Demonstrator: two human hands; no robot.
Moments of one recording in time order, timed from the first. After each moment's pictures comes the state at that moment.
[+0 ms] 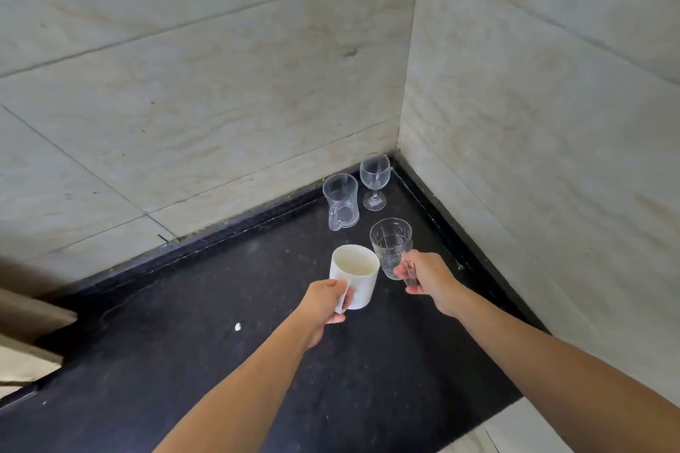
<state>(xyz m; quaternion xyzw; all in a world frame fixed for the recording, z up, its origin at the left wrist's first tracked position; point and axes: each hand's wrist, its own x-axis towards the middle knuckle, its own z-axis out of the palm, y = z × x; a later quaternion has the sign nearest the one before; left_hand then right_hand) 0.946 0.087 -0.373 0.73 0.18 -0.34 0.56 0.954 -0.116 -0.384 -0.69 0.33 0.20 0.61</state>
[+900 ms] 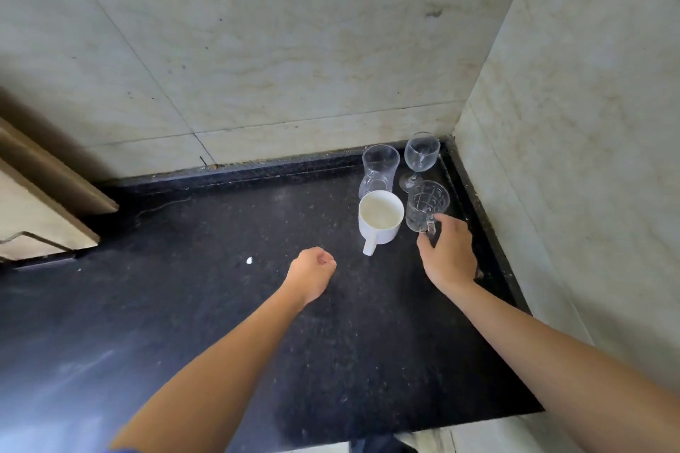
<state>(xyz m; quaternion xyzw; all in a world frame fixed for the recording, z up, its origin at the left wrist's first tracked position) 0.913 0.119 -0.383 0.83 0.25 -0.21 0.45 0.965 -0.113 -0.400 -0.95 0.12 0.02 0.30</state>
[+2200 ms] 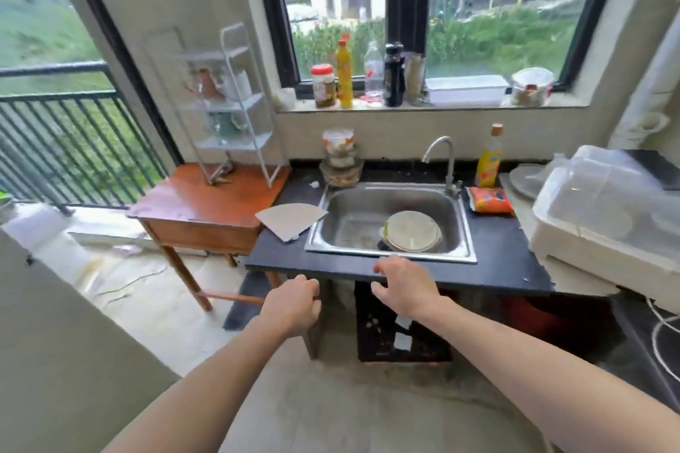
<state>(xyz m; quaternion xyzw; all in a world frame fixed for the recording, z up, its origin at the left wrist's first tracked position) -0.096 0.385 -0.238 0.58 0.81 0.01 0.12 0.090 0.499 -0.250 -0.41 -0.89 0.15 0.11</state>
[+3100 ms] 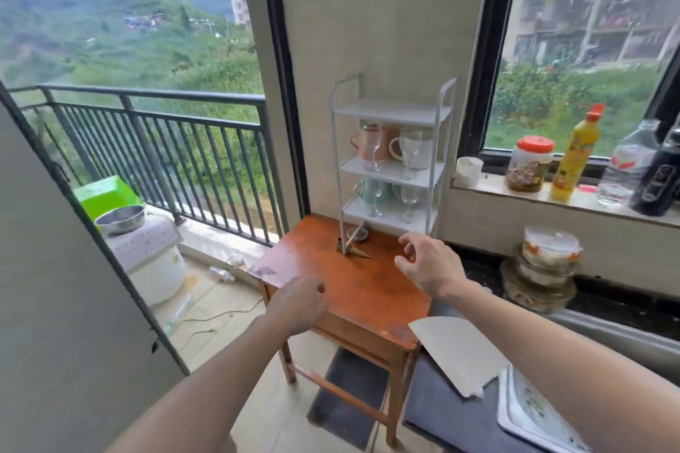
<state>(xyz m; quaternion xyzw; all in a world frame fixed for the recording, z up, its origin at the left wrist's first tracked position) -0.604 0.465 -0.176 0.45 0.88 0.14 0.09 -0.441 0.655 -0.161 -0.35 -0.90 0.18 0.21</state>
